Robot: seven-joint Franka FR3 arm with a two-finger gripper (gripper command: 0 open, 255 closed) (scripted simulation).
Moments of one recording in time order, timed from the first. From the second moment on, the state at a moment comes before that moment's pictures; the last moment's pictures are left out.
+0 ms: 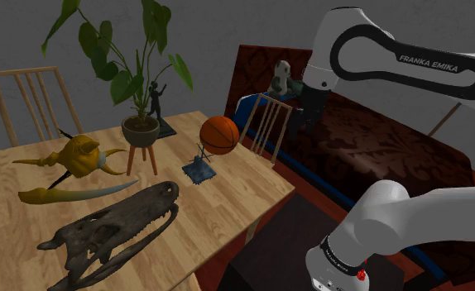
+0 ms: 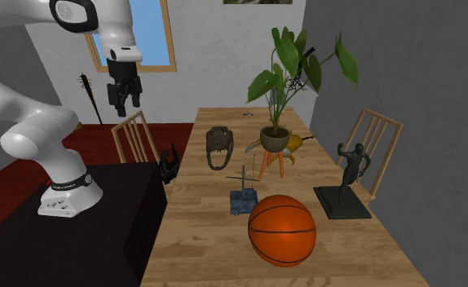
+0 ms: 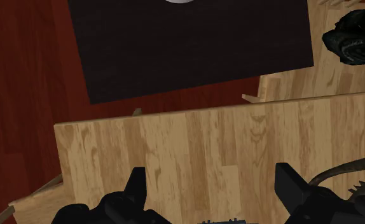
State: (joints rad) arm 0.00 -0.74 -0.01 -2.40 -0.03 1.56 0.13
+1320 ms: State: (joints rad) arm 0.00 -0.15 0.00 -2.32 -0.03 2.14 0.18
